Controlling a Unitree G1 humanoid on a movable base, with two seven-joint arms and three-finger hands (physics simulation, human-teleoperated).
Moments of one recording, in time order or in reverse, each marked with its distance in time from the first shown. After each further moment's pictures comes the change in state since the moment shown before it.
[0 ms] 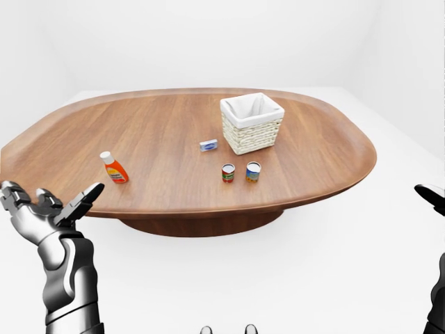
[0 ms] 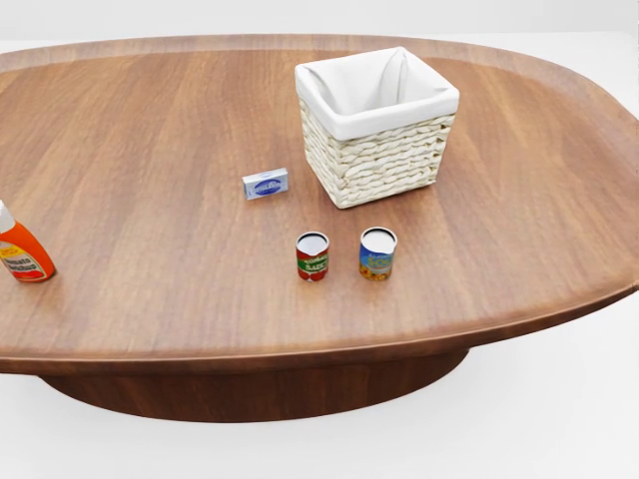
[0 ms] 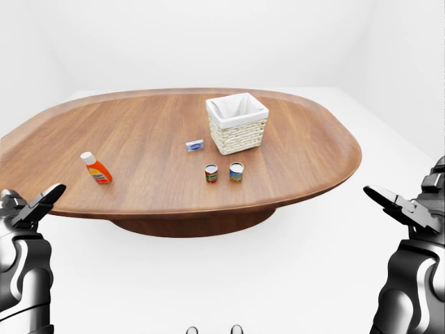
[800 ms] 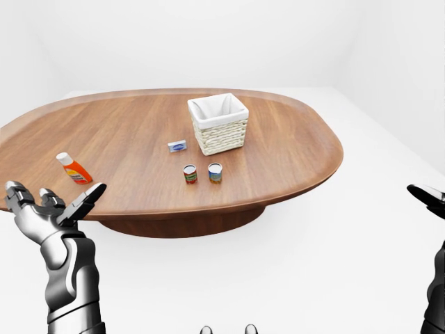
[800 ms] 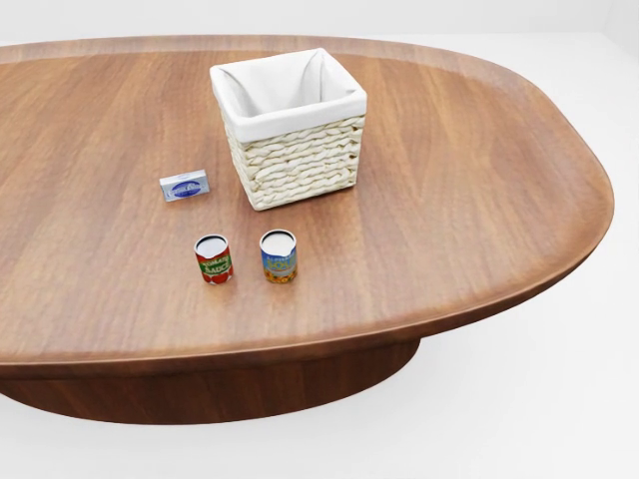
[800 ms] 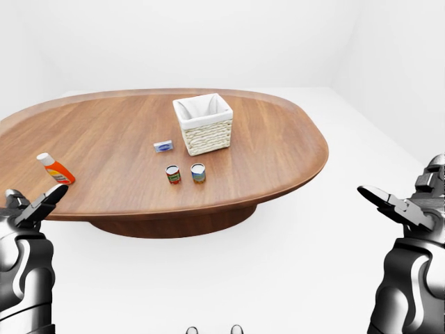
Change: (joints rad) left arm -0.003 -0.003 -0.007 0.014 -0.001 -0.005 -0.008; right arm -0.004 0.000 0.018 0.017 -0.024 0.000 0.007
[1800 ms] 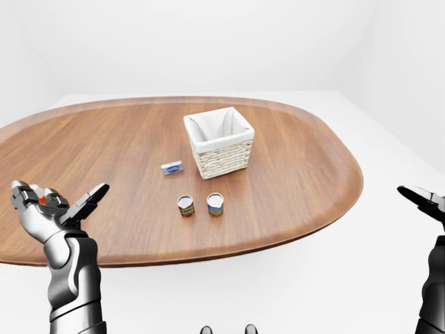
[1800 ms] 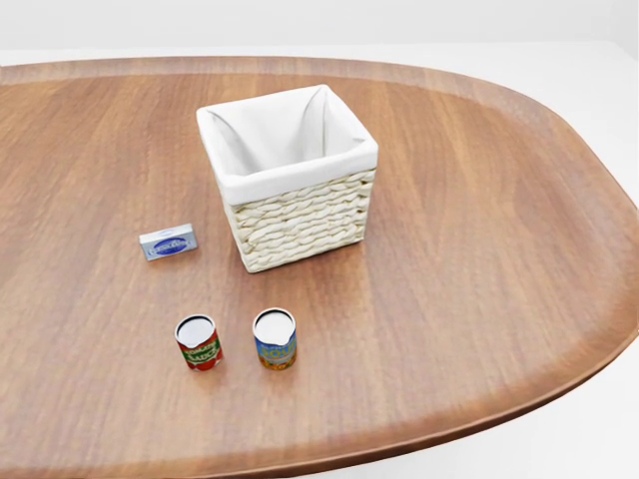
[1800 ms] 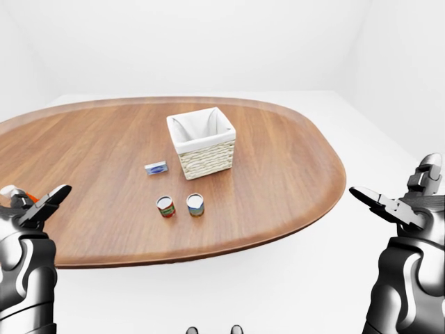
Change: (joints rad) left arm -0.004 0.000 -0.009 0.023 0.002 -0.006 -0.012; right arm -0.003 0.013 0.020 0.007 -0.046 0.000 0.022
